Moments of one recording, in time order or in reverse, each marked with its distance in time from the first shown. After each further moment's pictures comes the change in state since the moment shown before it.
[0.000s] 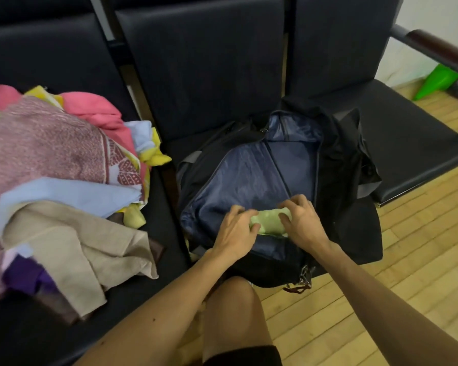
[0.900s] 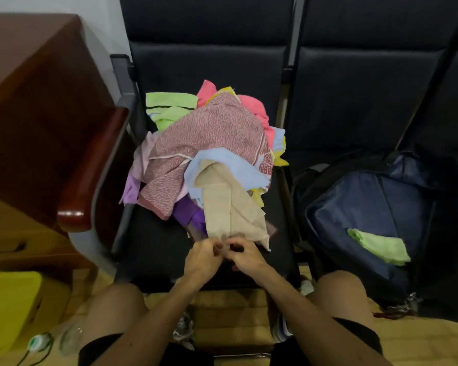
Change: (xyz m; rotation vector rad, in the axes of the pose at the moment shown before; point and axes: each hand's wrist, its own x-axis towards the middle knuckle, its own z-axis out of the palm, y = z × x) left_hand -0.241 -0.224 -0.118 -0.076 0.306 -0.496; right_hand -0.115 -0.322 0.156 0.652 -0.694 0.075
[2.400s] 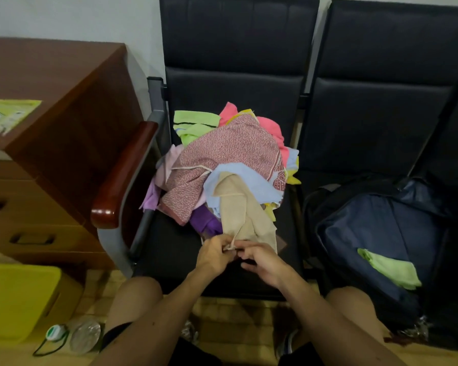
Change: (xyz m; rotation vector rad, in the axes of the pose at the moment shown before) left_hand 0.009 -0.001 -0.018 -0.237 0.016 0.033; right_hand -0.015 -0.032 -0.010 0.433 -0.092 0.087
